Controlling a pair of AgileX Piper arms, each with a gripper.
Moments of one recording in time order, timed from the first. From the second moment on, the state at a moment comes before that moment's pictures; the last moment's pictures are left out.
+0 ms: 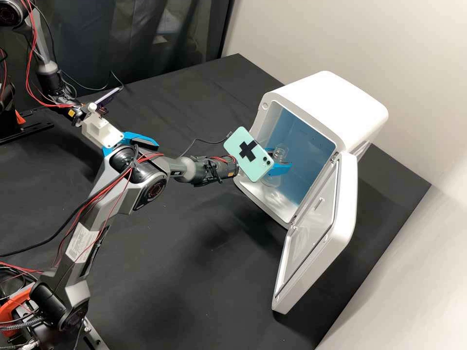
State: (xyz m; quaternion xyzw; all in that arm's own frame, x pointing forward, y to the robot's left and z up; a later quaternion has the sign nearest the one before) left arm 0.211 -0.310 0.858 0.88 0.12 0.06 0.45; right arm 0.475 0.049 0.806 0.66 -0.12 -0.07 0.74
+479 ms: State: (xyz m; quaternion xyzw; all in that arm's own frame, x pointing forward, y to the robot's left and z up) left arm 0.214 -0.313 0.854 0.88 0.12 0.05 0.45; right arm 0.491 0.048 0.796 0.65 -0.12 -0.09 0.74
